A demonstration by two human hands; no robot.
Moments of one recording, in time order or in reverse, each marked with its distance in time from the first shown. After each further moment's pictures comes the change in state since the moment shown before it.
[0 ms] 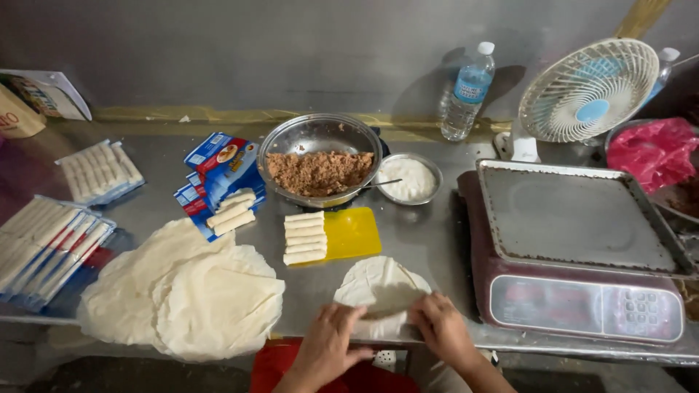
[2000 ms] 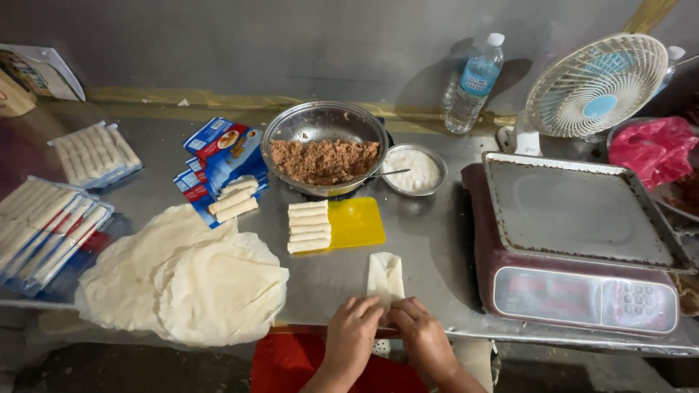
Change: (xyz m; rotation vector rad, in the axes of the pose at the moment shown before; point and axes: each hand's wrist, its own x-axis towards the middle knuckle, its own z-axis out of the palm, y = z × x) left_hand 0.020 0.038 0.014 -0.067 0.416 -0.148; right_hand 0.016 -0.084 0.009 -0.021 -0.059 0.041
